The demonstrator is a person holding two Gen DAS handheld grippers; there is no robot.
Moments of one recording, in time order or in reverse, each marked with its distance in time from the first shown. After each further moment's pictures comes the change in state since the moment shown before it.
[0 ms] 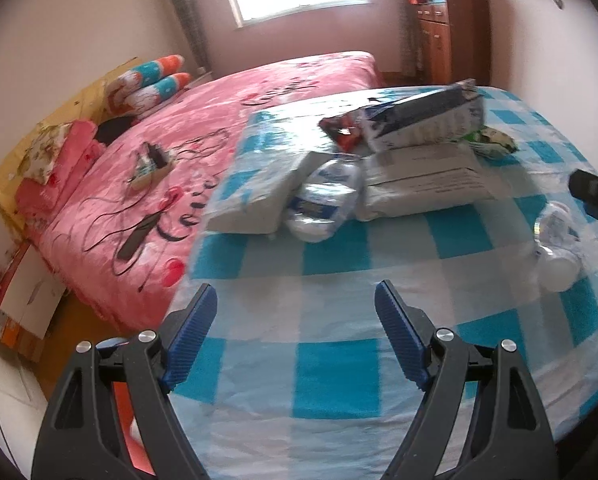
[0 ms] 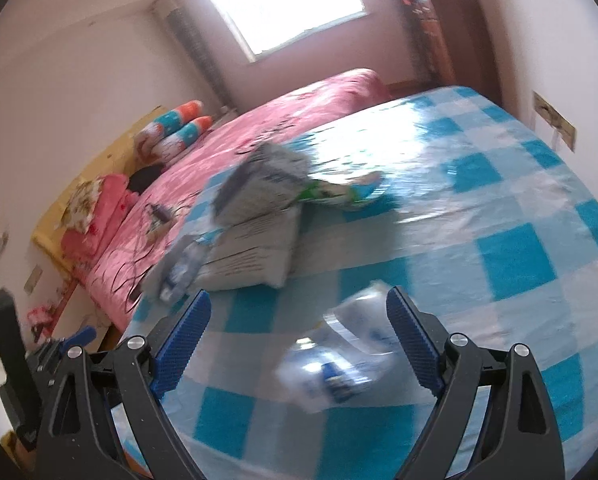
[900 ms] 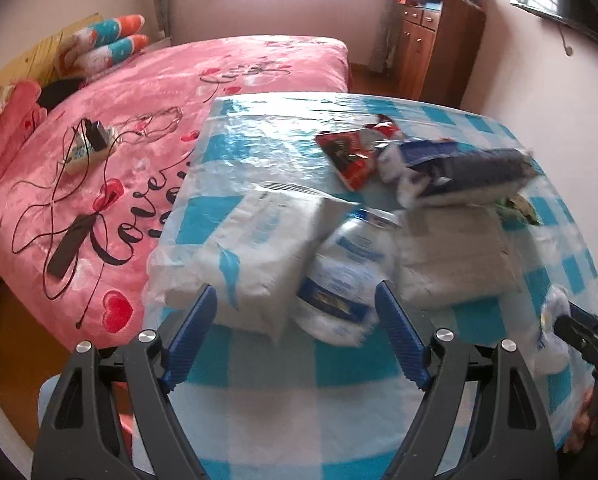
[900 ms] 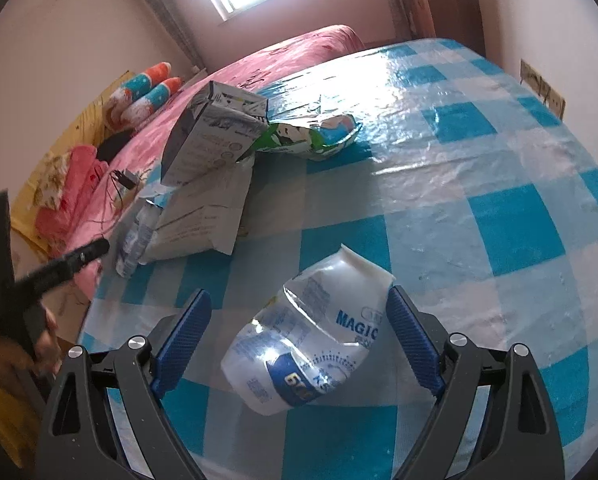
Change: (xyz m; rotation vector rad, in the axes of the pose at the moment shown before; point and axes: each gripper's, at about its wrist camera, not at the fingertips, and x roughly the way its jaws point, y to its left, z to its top) left arm 0.095 0.059 0.072 -0.097 0.094 -0.246; right arm 0.042 0.005 -0.007 -0.054 0.152 -0.092
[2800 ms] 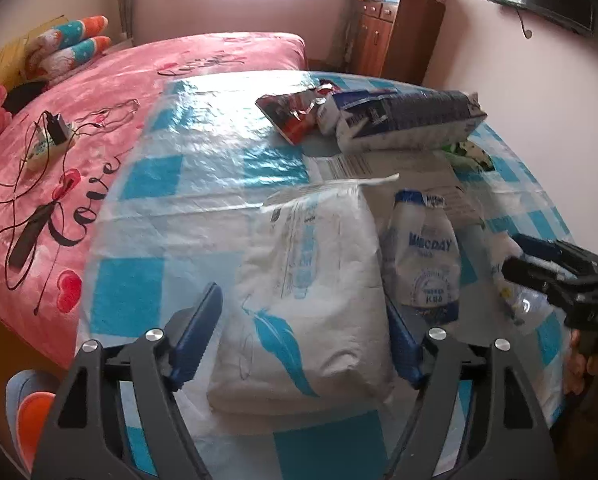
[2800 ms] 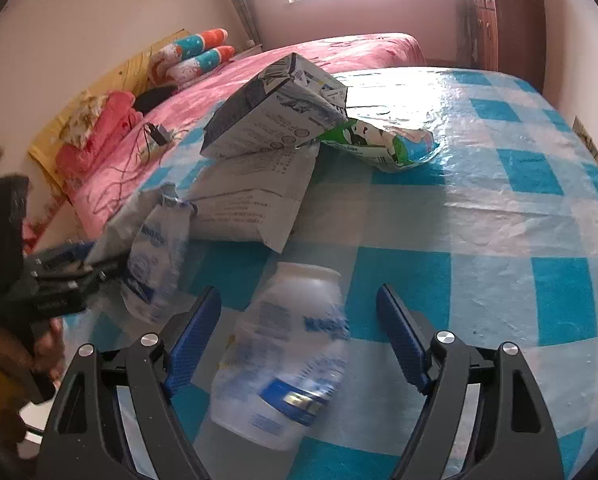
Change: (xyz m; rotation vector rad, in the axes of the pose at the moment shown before) left arm -0.003 -0.028 -0.049 0.055 -0.011 -0.150; right arm 0.024 0.035 0.008 -0.260 0.035 0.029
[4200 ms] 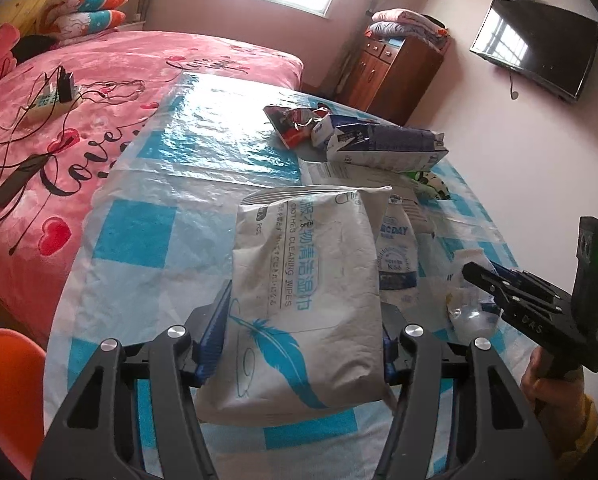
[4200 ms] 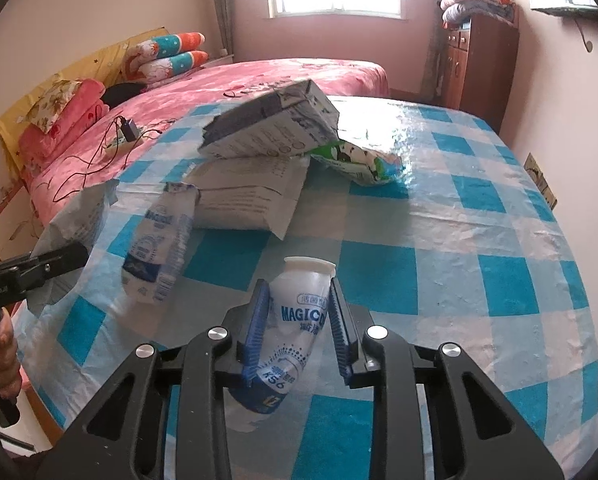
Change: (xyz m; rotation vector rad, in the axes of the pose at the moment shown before) left arm -0.040 0.026 -0.040 -0.170 -0.087 -0.159; right arm -0.033 0.035 -0.022 -0.055 -0.093 -0.187
